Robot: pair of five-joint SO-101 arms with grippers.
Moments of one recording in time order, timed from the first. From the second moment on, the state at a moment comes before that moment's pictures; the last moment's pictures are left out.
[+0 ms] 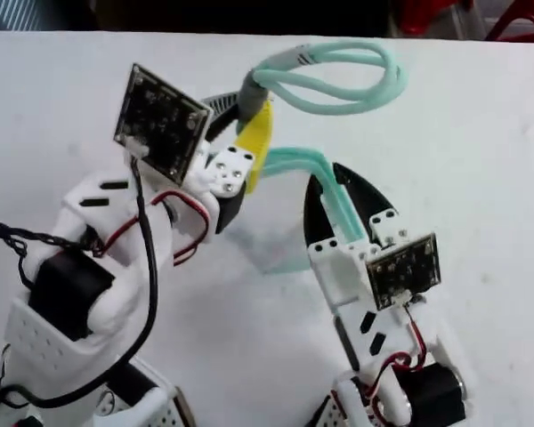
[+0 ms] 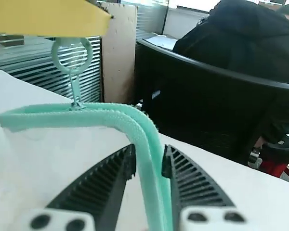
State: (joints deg) left arm 29.1 -41.8 4.0 58.3 -1.6; right arm -22.9 -87.0 52.6 46.9 10.9
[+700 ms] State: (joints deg) left arm 33.8 -41.9 4.3 58.7 -1.6; right arm -25.0 -87.4 47.5 57.2 10.9
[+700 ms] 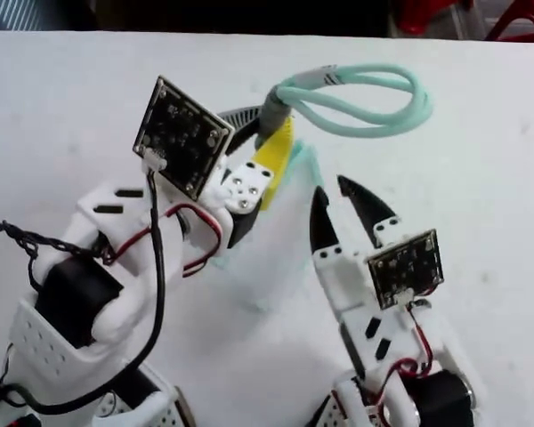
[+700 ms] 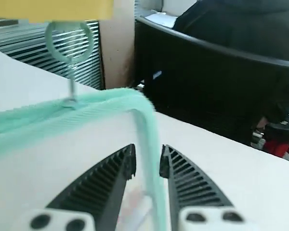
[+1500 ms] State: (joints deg) left arm 36.8 -41.9 15.5 51.9 -1.7; right arm -32.9 -88.1 34.2 61.5 -2.4
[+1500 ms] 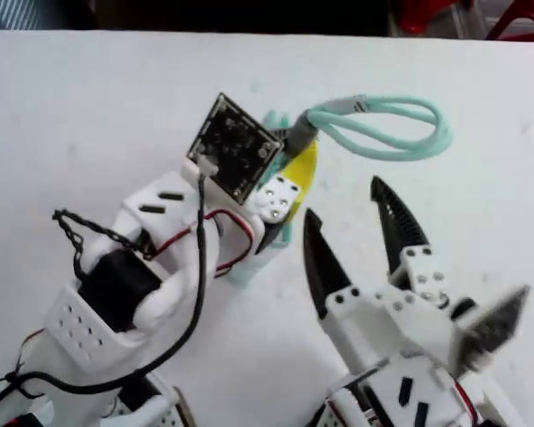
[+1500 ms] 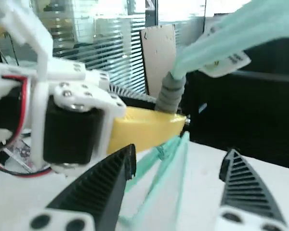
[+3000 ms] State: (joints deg) left arm 40.0 -65.1 43.0 48.1 -15.9; right arm -28.7 -73.7 30.9 59.0 -13.7
